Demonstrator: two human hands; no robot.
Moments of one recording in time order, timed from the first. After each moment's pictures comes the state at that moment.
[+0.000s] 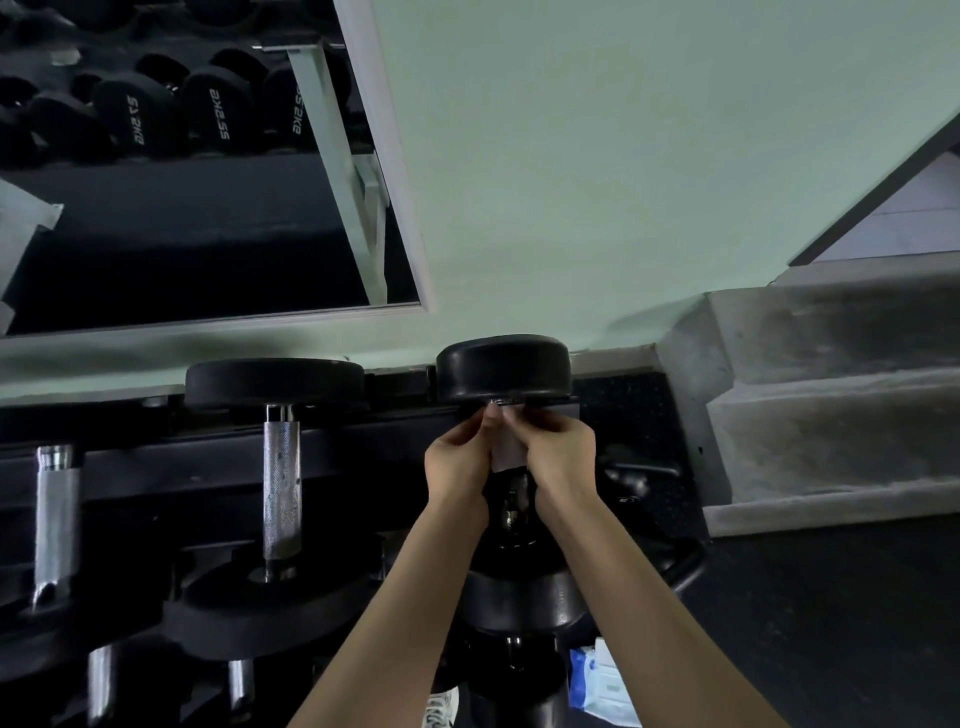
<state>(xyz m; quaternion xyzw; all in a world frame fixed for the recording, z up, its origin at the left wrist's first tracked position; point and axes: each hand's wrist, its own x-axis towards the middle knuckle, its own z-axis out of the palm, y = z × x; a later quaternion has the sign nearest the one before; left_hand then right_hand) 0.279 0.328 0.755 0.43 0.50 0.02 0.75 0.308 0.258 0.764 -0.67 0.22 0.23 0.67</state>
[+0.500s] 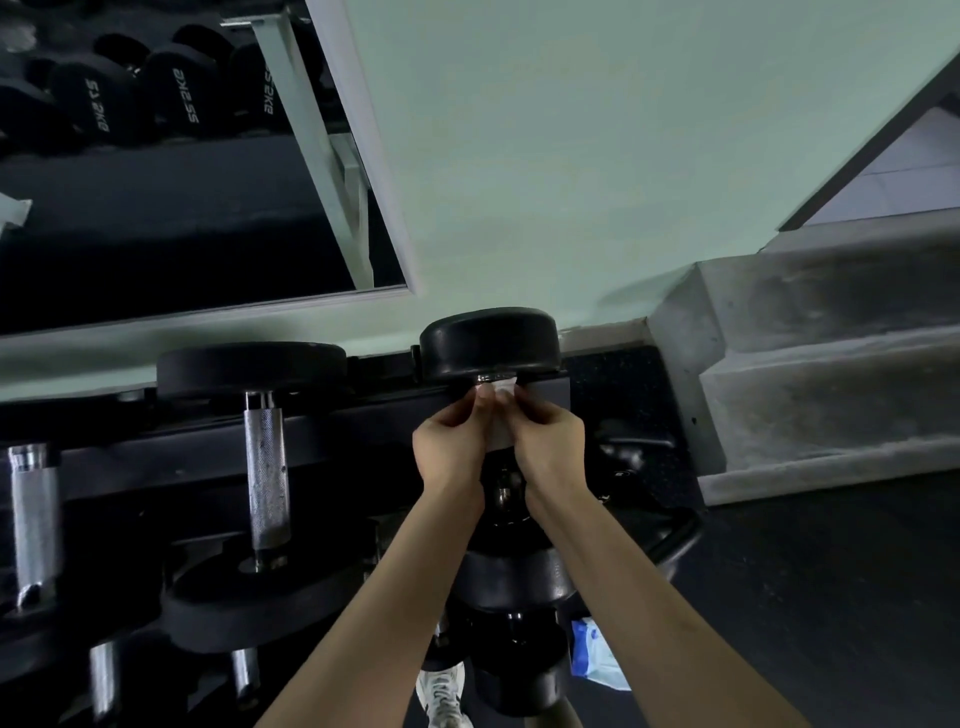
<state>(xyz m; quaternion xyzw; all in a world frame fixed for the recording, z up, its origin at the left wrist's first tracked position) 0.276 0.320 0.752 0.50 0.52 0.03 0.70 0.295 0.257 0.759 -0.64 0.24 0.22 0.70</state>
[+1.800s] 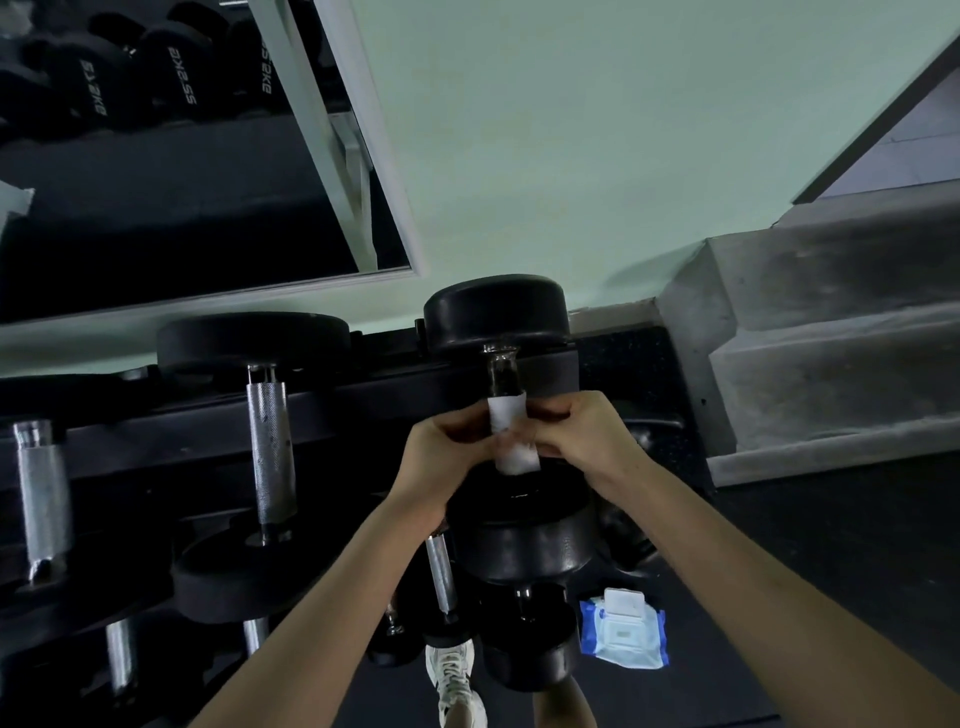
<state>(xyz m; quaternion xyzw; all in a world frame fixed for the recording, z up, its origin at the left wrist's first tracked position) 0.231 0.346 0.747 0.61 0.33 -0.12 0.71 0.302 0.203 0.739 -0.69 0.01 0.37 0.62</state>
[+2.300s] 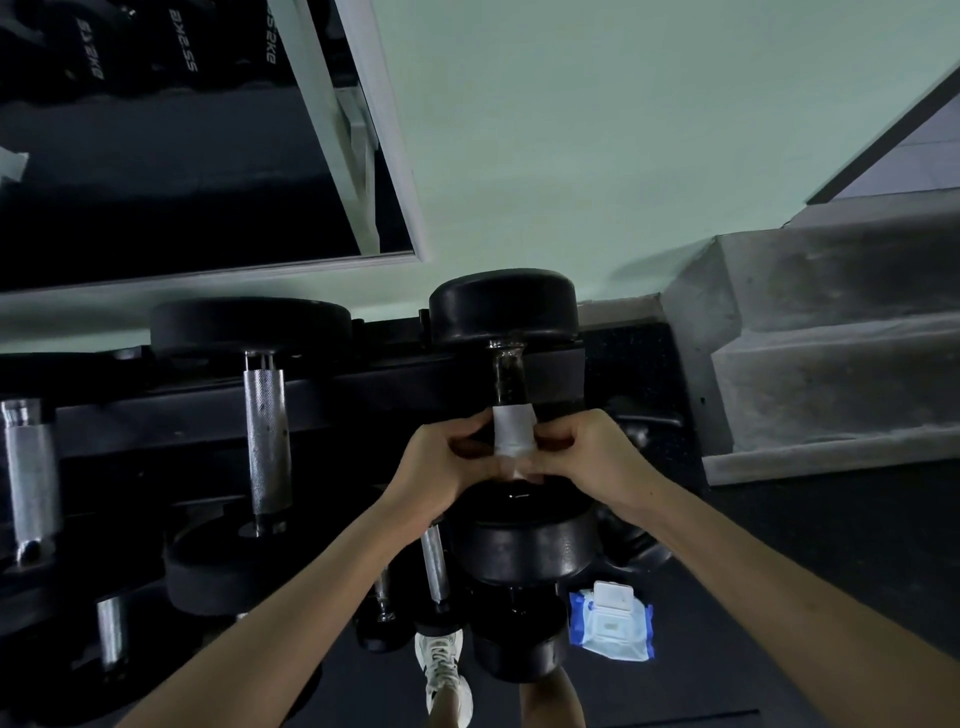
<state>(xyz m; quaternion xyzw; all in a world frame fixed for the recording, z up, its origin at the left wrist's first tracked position) 0.227 0.352 0.747 0.70 0.27 -0.16 0.64 0.300 0.192 0.735 -0.75 -0.08 0.41 0.51</state>
